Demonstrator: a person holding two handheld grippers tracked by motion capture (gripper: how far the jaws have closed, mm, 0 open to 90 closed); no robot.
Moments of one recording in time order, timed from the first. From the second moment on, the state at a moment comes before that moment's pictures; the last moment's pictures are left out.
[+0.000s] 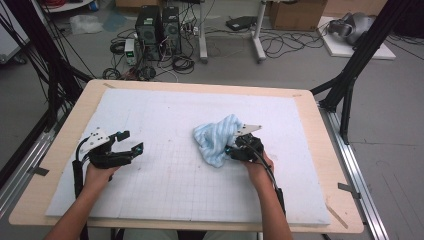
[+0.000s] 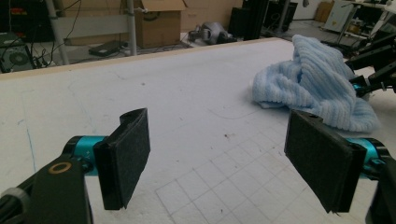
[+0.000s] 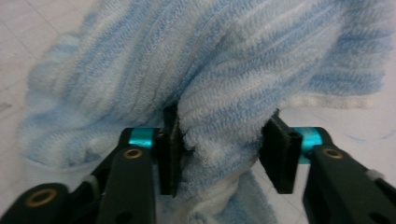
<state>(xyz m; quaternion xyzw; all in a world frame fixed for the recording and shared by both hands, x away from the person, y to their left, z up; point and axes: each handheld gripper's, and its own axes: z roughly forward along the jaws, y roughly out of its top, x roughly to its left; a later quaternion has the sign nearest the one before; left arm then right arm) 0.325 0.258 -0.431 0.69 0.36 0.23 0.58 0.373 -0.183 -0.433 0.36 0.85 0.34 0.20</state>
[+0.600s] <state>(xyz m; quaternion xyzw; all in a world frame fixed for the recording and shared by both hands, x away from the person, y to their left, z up) 0.326 0.263 -0.430 0.69 0.37 0.23 0.58 0.344 -0.155 -0.386 0.31 0.83 0.43 0.15</state>
